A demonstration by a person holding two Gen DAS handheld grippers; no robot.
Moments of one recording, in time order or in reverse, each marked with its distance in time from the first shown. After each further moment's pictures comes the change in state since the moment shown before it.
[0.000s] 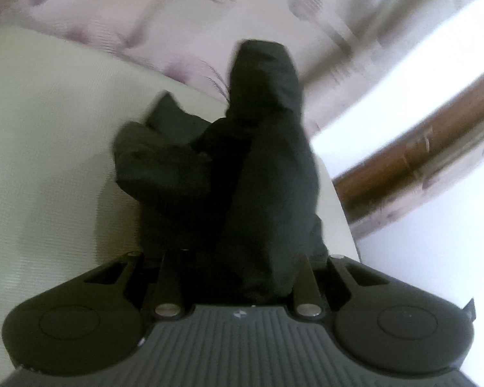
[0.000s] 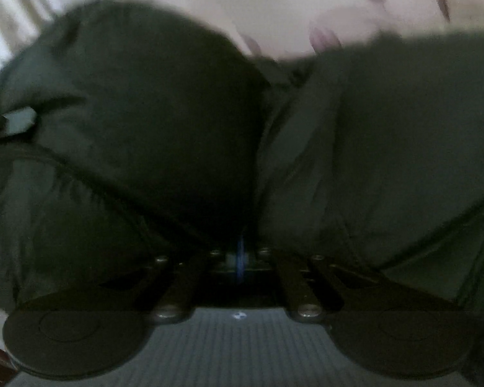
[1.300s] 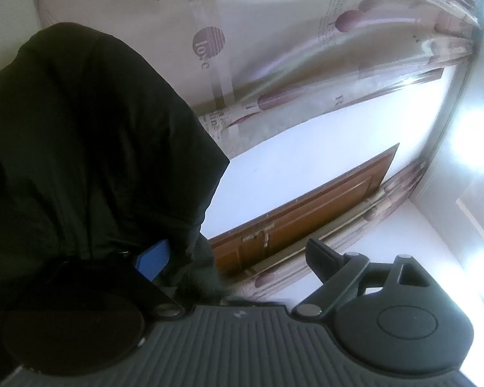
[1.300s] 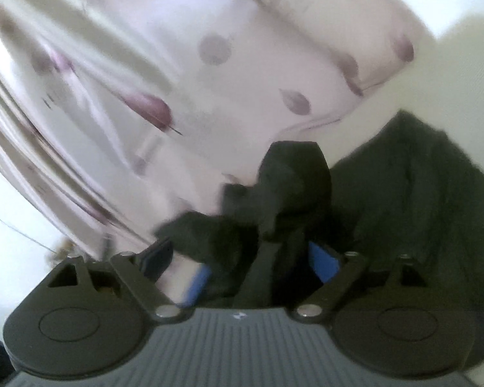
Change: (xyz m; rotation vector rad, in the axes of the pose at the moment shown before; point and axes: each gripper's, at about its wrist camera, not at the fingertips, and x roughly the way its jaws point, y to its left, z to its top) left arm 0.123 0.004 -0.125 -0.238 -0.477 -0.731; right arm -0.177 -0.059 0.020 0.206 -0.305 0.014
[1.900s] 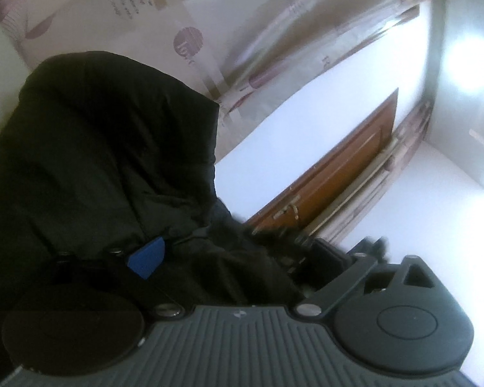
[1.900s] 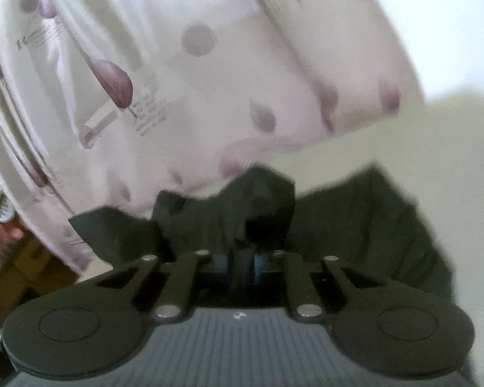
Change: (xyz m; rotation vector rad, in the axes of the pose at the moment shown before) left arm -0.030 -0.010 -0.023 0.275 0.051 0.090; right arm -0.013 0.024 0.005 -0.278 -0.101 -0.221
